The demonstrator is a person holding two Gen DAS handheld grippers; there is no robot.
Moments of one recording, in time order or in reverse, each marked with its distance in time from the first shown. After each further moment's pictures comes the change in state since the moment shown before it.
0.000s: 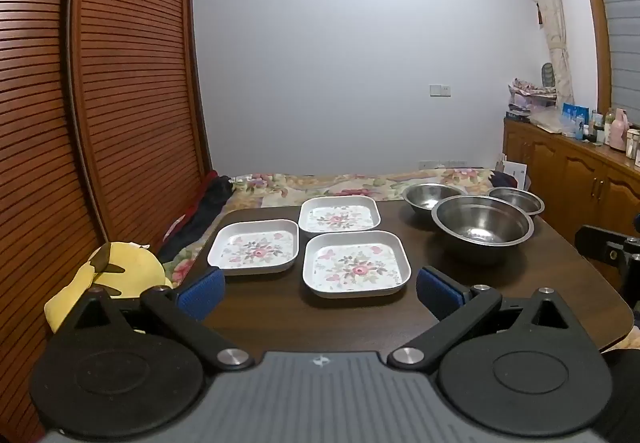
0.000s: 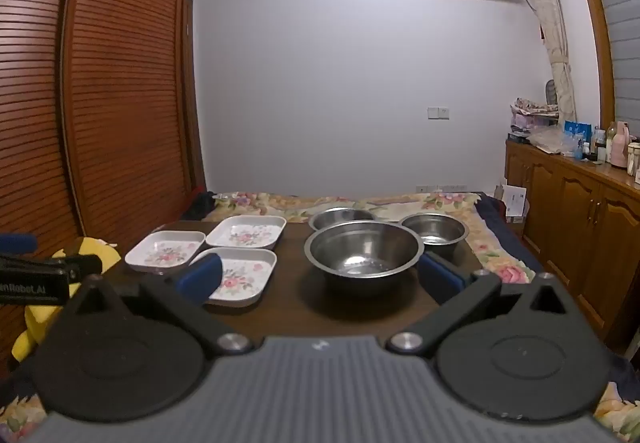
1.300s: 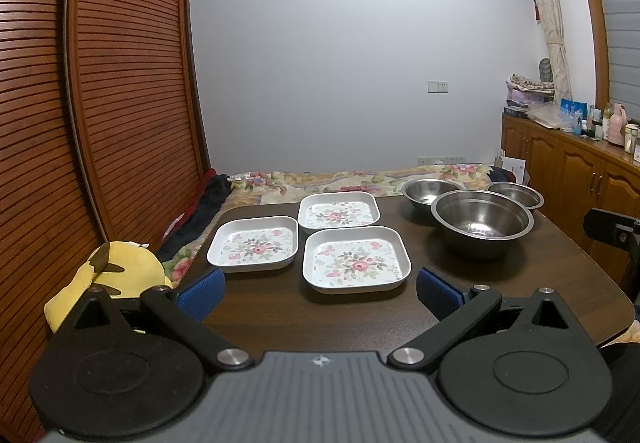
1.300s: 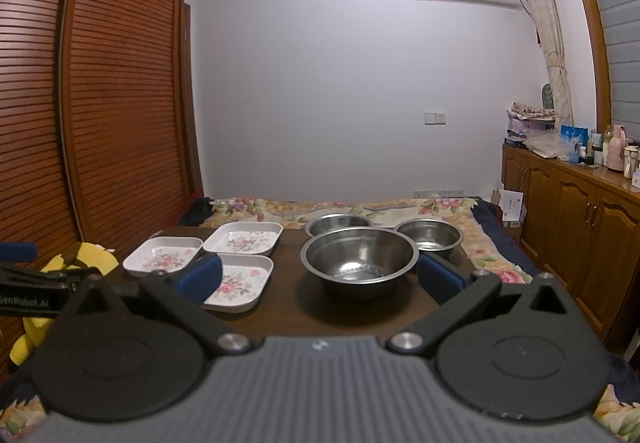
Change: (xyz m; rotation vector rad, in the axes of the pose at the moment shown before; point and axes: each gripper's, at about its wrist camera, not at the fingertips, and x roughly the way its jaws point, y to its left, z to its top) left arm 0.002 0.001 -0.003 0.008 0.007 -0.004; right arm -0.005 -0.004 -0.001 0.007 -0.021 -0.004
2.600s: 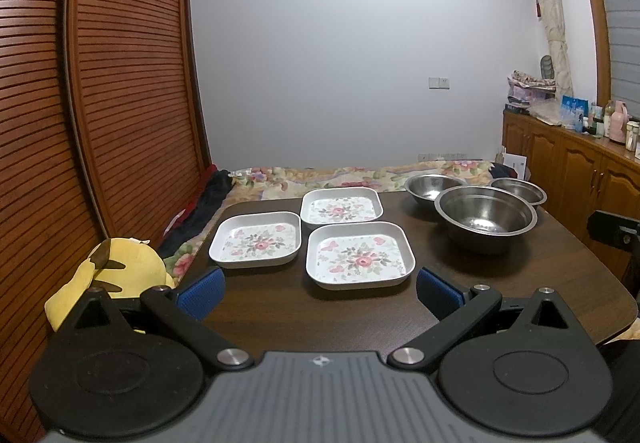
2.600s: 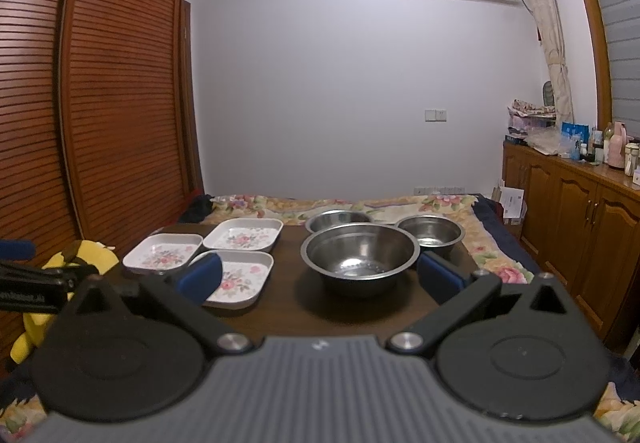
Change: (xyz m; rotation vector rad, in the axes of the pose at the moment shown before) left arm 0.001 0.005 -0.002 0.001 0.014 0.003; right arm 0.004 0.001 -0.001 0.004 0.013 0.001
